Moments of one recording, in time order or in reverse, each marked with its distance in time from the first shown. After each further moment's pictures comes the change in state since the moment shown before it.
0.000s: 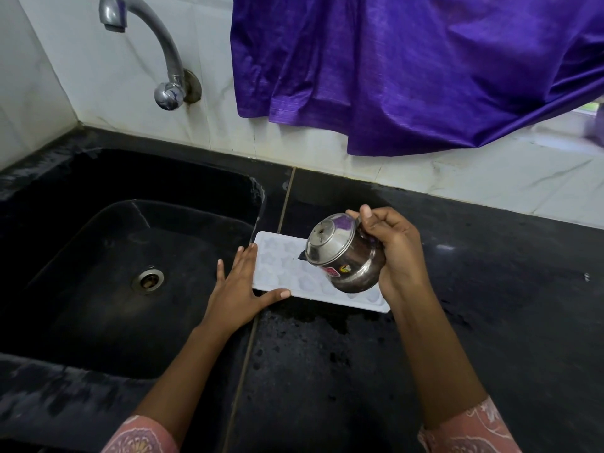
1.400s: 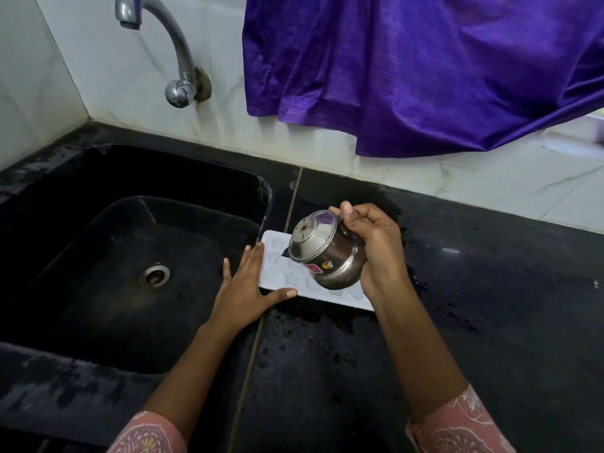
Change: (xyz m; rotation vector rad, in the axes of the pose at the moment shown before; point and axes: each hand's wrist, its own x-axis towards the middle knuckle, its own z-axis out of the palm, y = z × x) left_hand 0.000 -0.003 0.002 -0.043 -0.002 -0.003; right_hand -0.001 0.008 0.031 0.047 -0.044 0.019
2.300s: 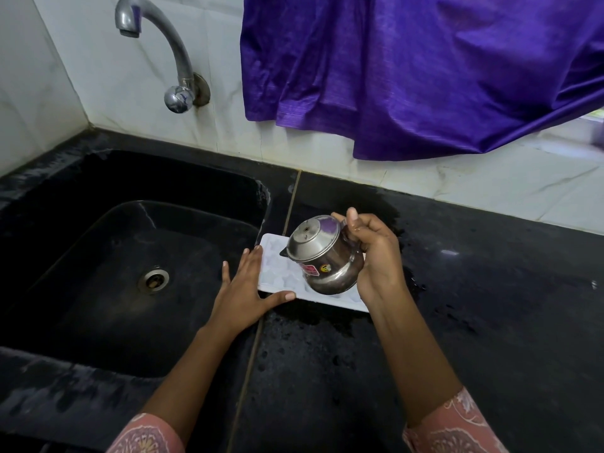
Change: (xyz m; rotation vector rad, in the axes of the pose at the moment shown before) left_hand -0.002 0.004 -0.004 0.000 -0.010 -0.003; right_hand 0.003 0.008 -0.008 0.090 0.042 0.064
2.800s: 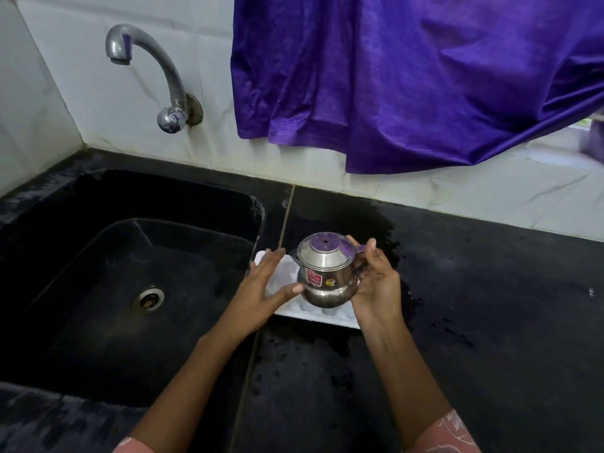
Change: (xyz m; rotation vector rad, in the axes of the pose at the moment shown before) left_hand 0.009 0.043 -0.020 -0.403 -0.014 0.106; right_hand 0.017 0.025 -0.033 0.291 0.039 0.024
